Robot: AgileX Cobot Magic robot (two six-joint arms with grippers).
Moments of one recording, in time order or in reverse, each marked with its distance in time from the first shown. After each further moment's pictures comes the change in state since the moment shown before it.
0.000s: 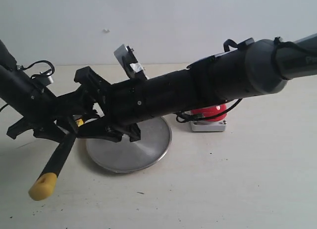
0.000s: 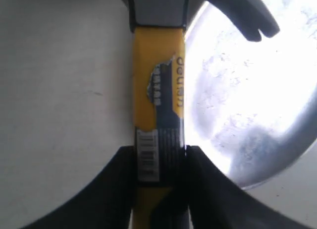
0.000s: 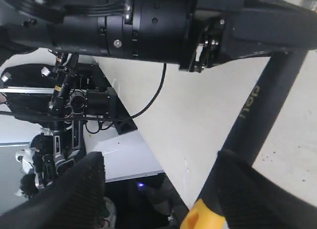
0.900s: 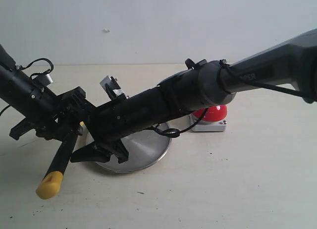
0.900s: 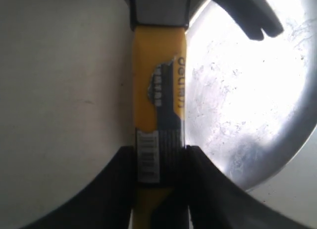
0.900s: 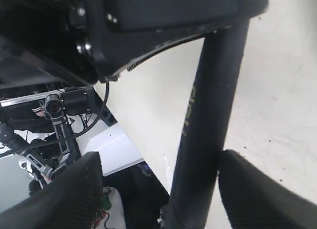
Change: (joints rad) left arm 0.019 0.020 -0.004 -0.060 0.000 0.023; right arm 0.029 0.217 -0.190 -0.135 0.005 0.283
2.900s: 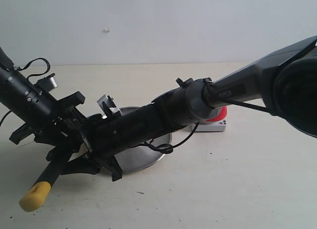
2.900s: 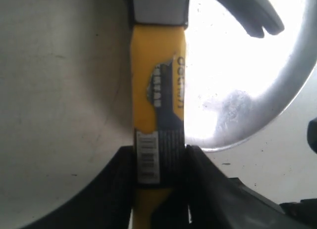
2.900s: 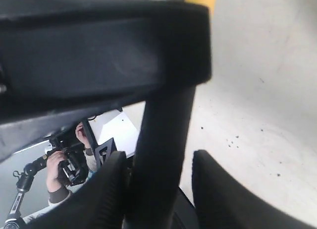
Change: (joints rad) left arm 0.010 0.000 0.000 -0.031 0.133 0.115; right arm 0.011 0.112 -0.025 0.067 0.081 0.005
